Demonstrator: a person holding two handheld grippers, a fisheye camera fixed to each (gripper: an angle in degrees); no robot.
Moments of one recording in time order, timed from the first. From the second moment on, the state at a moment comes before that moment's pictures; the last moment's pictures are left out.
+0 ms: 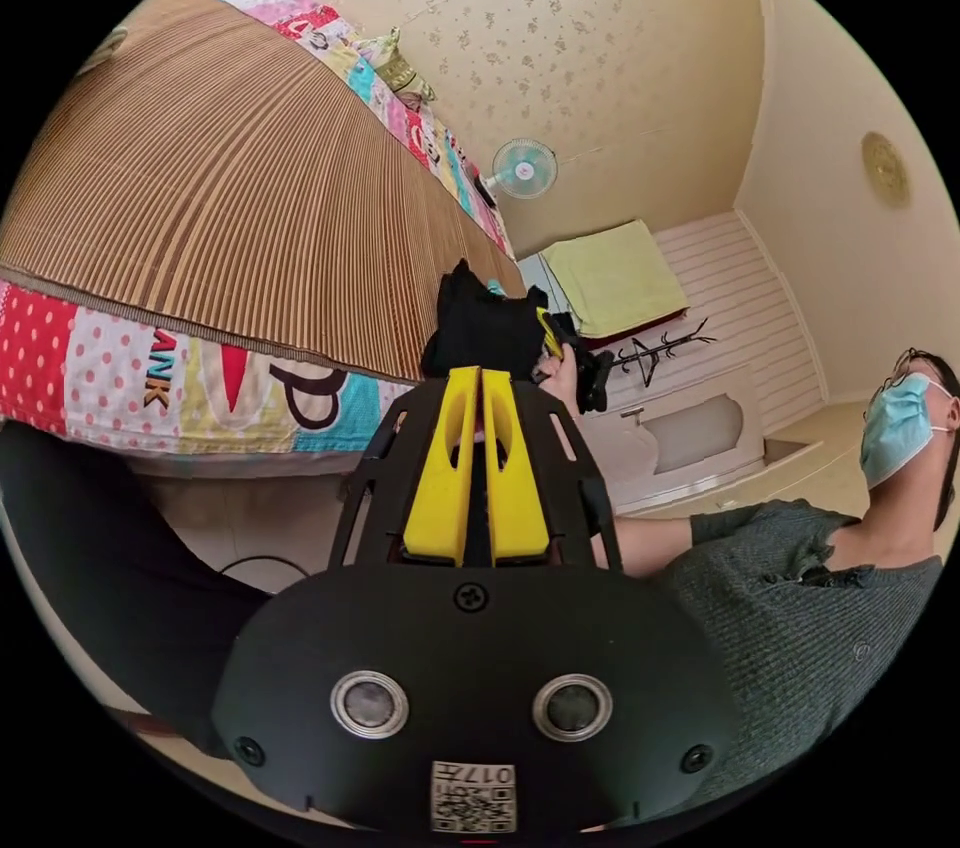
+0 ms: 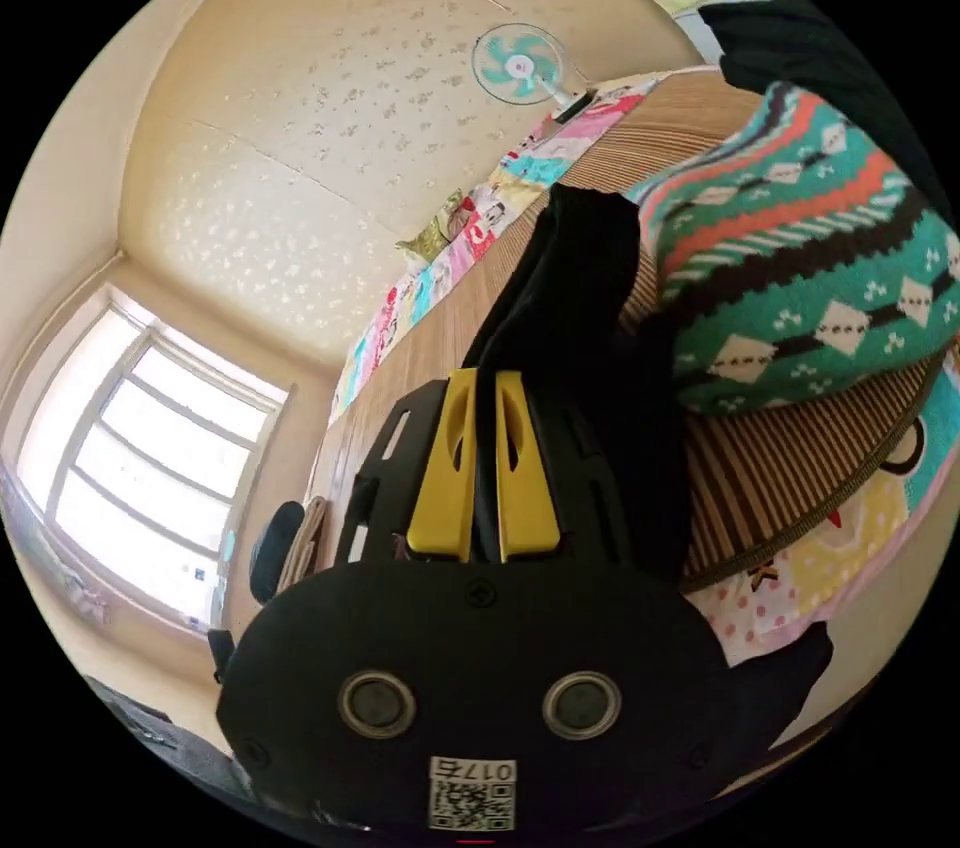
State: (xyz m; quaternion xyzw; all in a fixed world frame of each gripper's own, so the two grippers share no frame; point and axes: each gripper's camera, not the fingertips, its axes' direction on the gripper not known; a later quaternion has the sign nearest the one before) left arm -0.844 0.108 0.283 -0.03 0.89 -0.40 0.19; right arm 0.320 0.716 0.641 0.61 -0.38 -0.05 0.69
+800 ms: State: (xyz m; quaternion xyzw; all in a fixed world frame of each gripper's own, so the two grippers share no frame) left arm -0.789 -0.089 0.295 -0.06 0.88 -0.17 0.44; right arm 0.185 0.733 0.784 0.45 -0.37 -0.27 0.77
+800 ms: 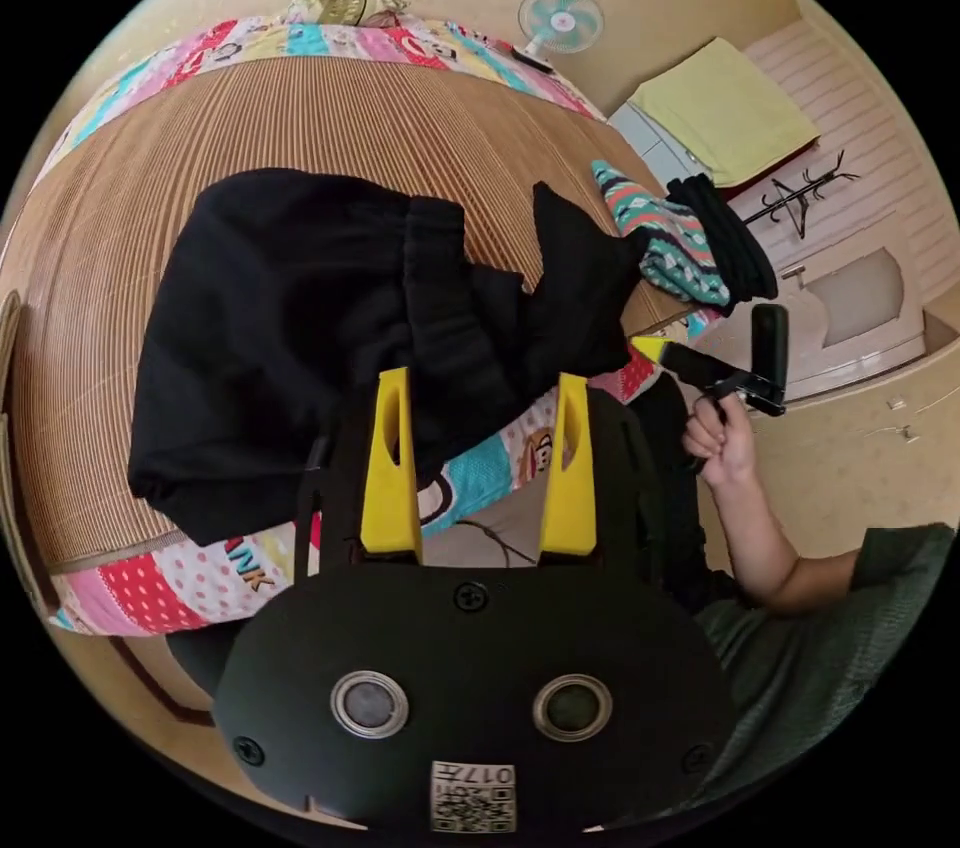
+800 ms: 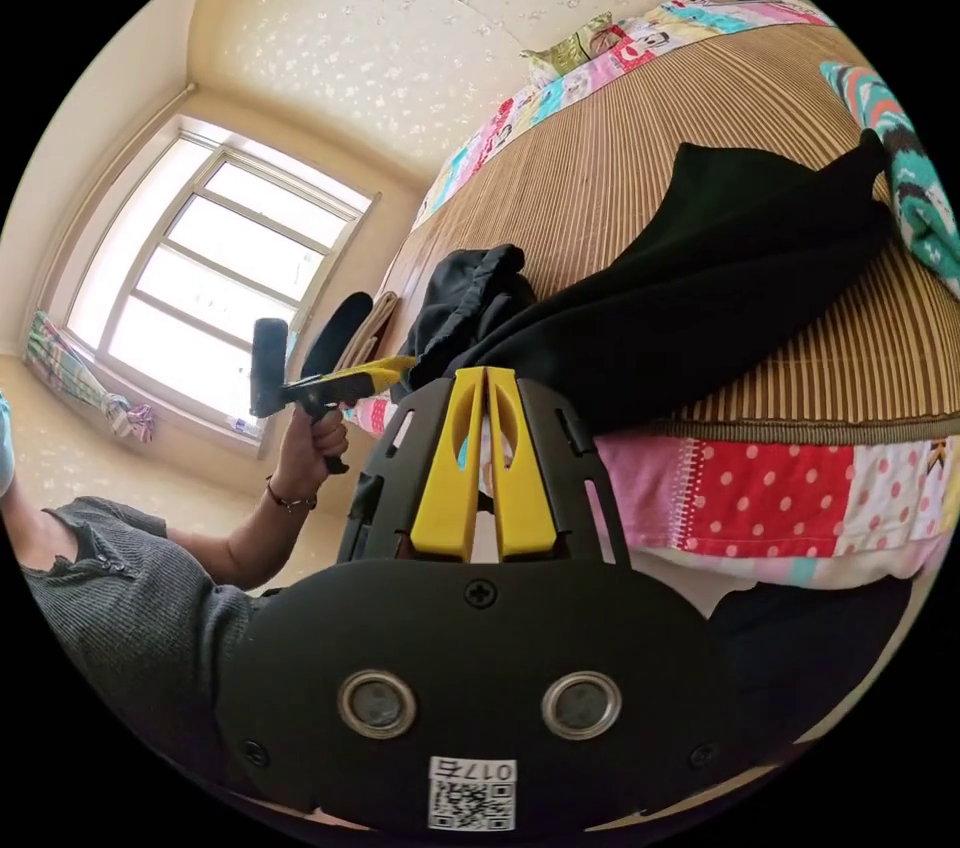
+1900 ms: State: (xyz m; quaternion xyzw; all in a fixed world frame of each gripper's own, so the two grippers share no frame) left arm -0.757 0.262 0.582 -0.16 0.78 -0.54 0.26; right arm 0.244 0.695 0.650 0.45 -0.27 -0.23 0.82
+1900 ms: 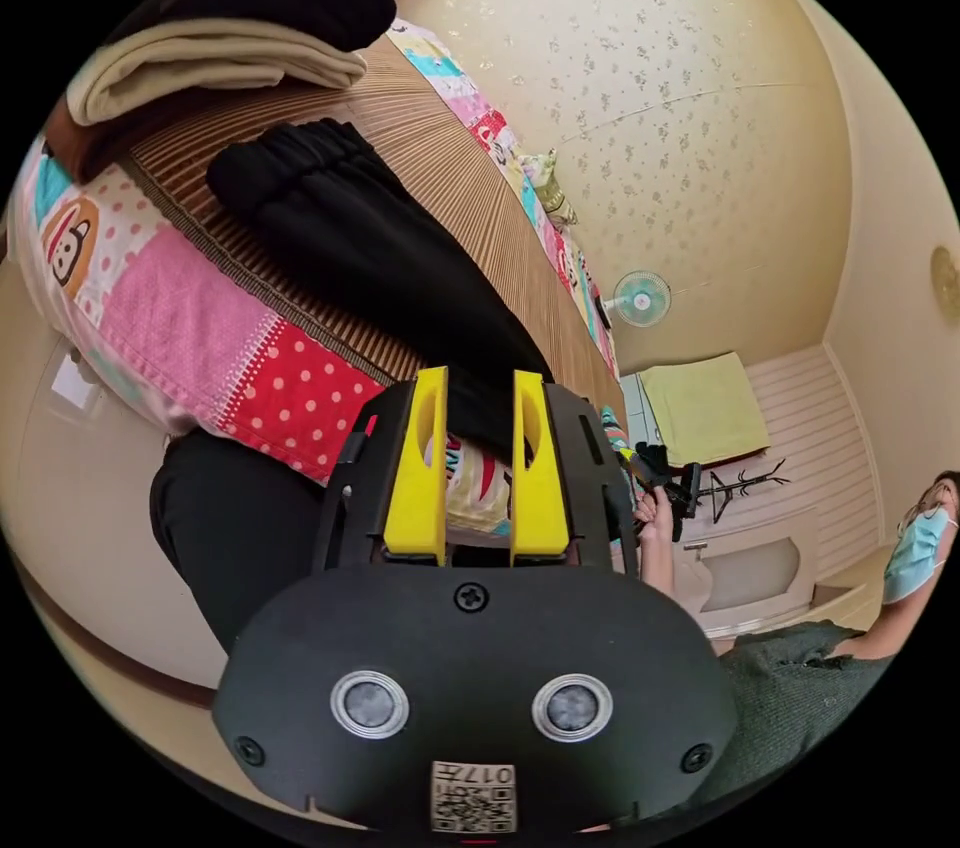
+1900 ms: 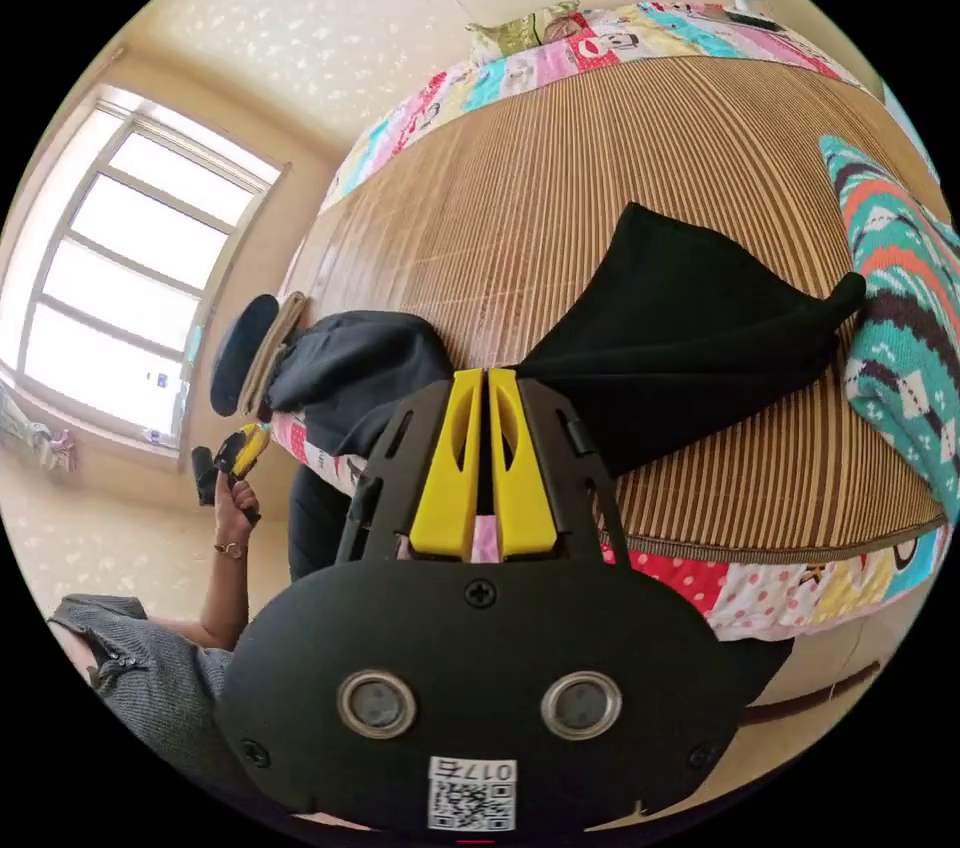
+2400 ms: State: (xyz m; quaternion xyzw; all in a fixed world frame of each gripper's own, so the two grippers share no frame) left arm -0.792 0.126 0.562 -0.10 0.80 -0.46 0.37; right arm 0.501 0.807 0.680 0.56 -0.44 -0.18 0.68
